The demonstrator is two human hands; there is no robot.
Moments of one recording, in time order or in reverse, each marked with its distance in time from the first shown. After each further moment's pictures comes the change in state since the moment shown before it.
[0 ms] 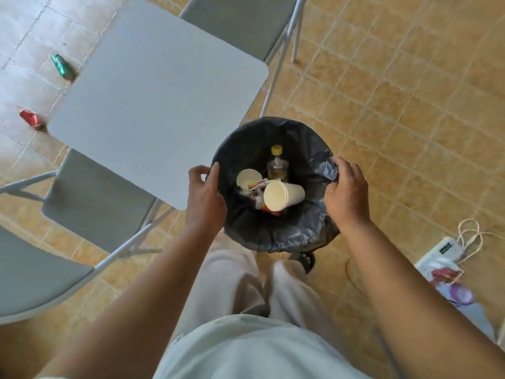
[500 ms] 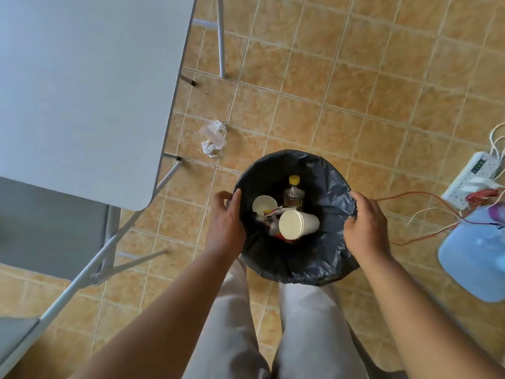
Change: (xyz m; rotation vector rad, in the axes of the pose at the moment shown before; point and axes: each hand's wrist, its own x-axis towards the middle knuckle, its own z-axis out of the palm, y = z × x) left_hand -0.047 -0.062 0.187 0.162 -0.416 0.182; right_hand -0.154 0.162 0.119 -0.033 -0.147 0.435
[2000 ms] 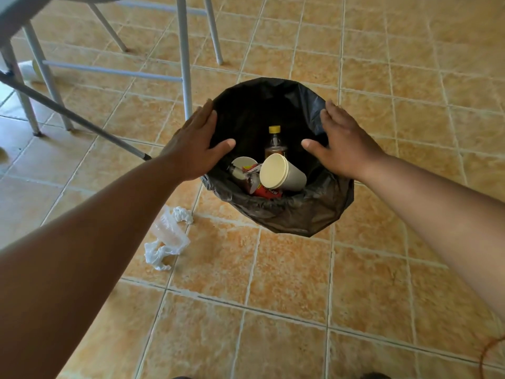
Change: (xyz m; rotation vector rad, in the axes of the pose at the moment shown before) left_hand 0.478 -0.080 0.079 0.257 0.313 0.535; right_hand 0.421 -0.020 0.184 -0.250 0.161 -0.453
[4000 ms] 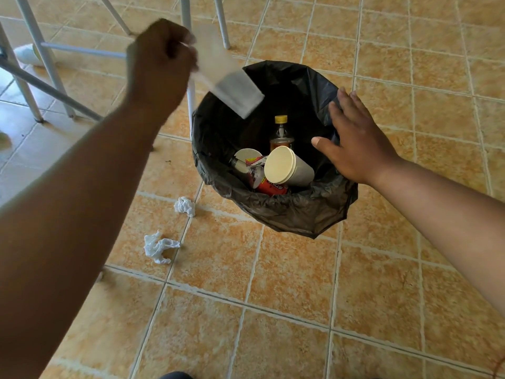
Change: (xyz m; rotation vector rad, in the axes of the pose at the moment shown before) left_hand 0.029 0.013 -0.066 -0.623 0.597 -0.182; right_hand 0.001 0.010 0.019 0.028 0.073 -0.071
